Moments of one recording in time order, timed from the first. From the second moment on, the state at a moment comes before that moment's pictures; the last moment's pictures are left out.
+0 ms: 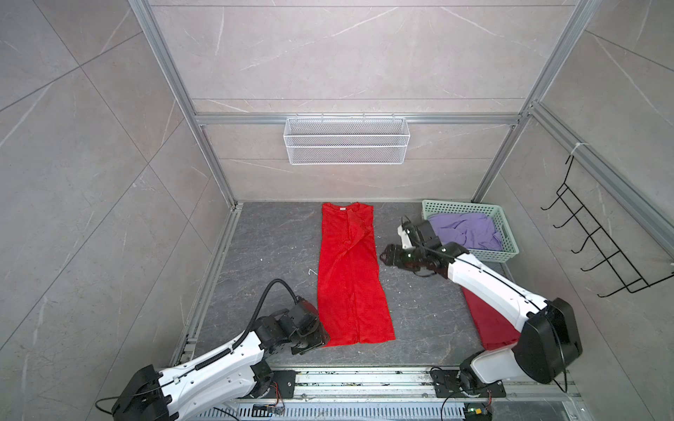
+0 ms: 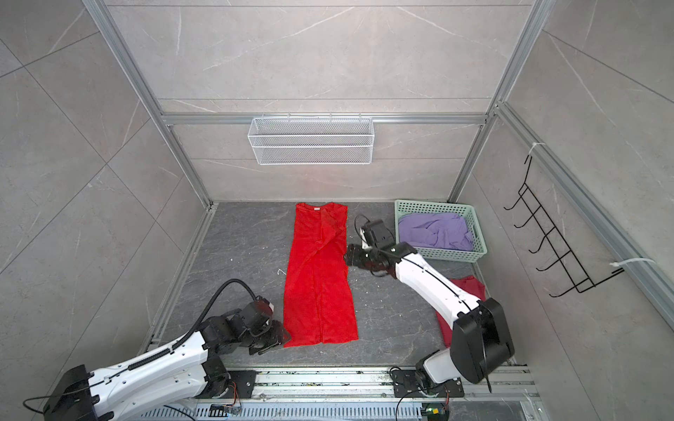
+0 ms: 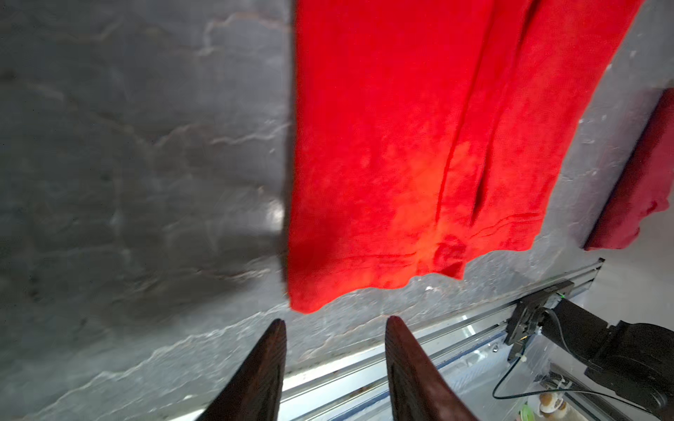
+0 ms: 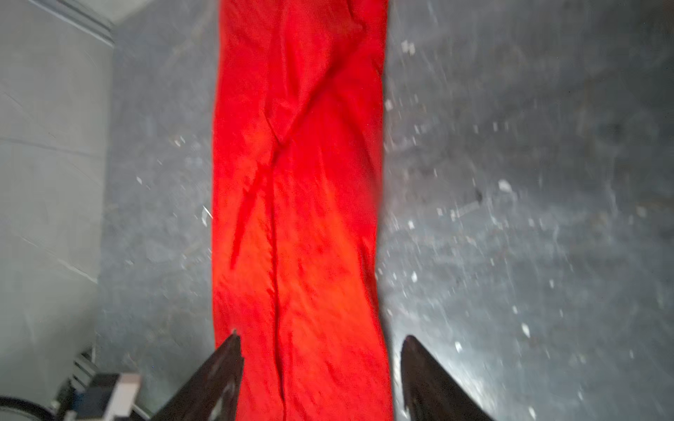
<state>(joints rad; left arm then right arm) -0.90 0.81 0.40 -0.67 0.19 -1.18 0.51 1.41 1.01 -0.56 -0.17 0.61</state>
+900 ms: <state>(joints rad) -0.90 0.88 0.33 -0.55 0.21 -1.28 0.86 1.24 0.49 -0.35 -0.18 1.05</state>
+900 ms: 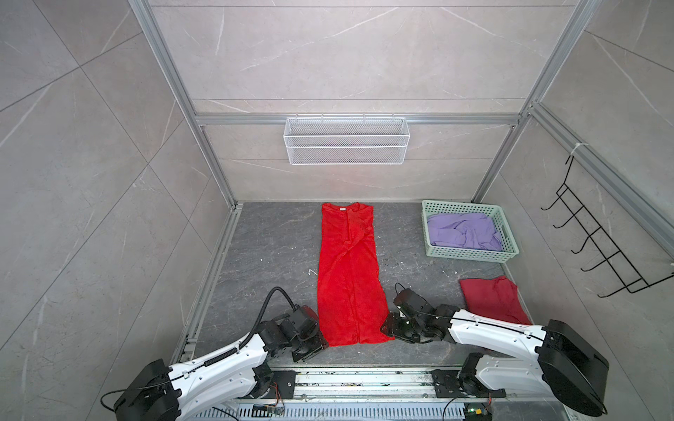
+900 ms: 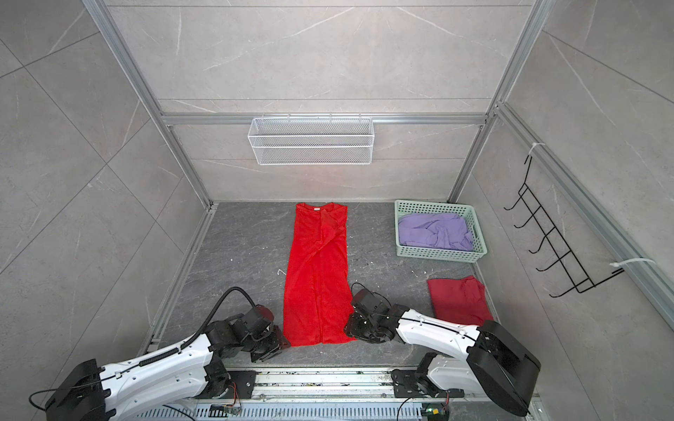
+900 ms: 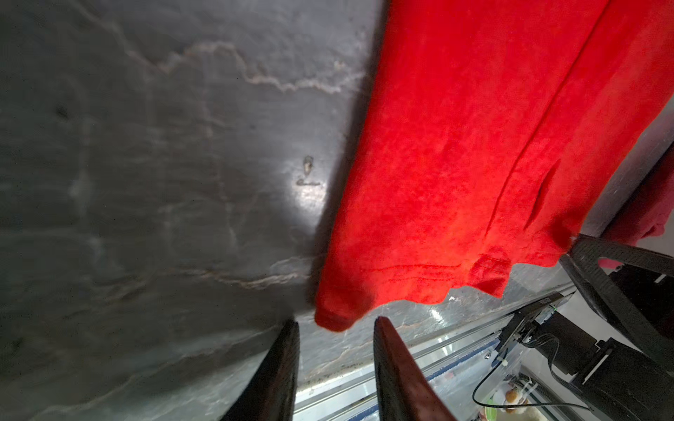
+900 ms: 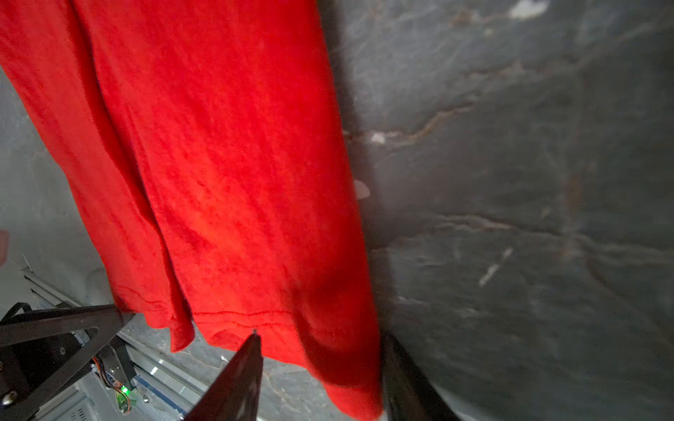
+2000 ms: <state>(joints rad) -0.93 0.79 0.56 -0.71 0.17 -1.17 1.13 1.20 0.68 -0.54 0.09 1.18</state>
